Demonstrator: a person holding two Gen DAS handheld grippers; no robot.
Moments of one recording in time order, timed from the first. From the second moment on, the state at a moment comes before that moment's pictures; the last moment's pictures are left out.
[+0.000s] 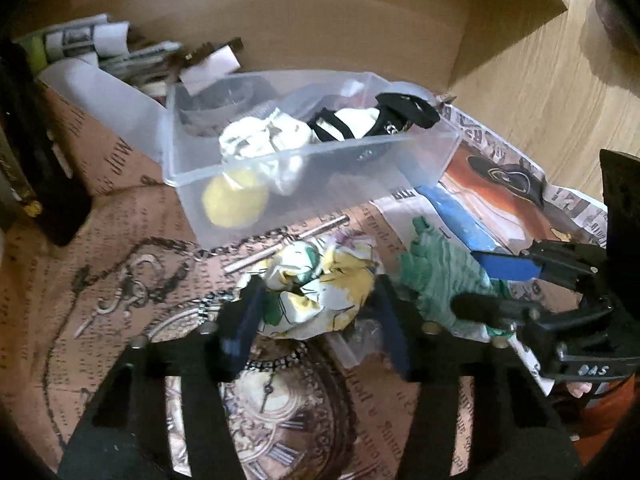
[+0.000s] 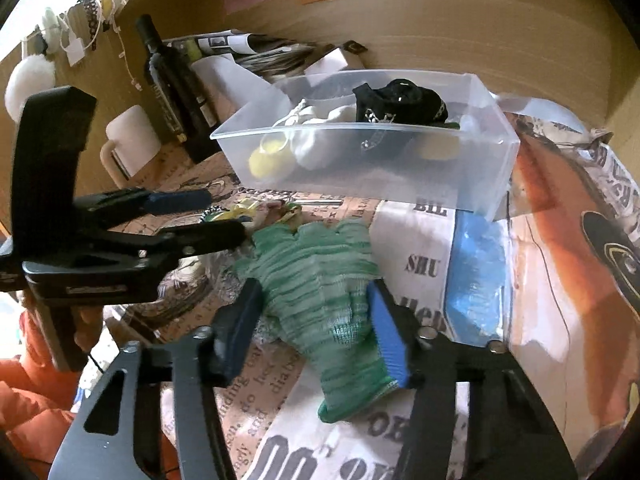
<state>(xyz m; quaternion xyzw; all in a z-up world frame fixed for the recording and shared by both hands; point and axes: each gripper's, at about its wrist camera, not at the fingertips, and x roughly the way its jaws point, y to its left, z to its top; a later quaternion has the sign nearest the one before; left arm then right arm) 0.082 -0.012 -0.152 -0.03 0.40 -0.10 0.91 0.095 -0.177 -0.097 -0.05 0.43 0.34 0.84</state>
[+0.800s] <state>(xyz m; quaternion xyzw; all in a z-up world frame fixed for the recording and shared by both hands) 0.065 0.002 -0.096 -0.03 0.32 -0.11 0.94 0.101 -0.207 -0.054 -0.03 0.35 0.29 0.89</state>
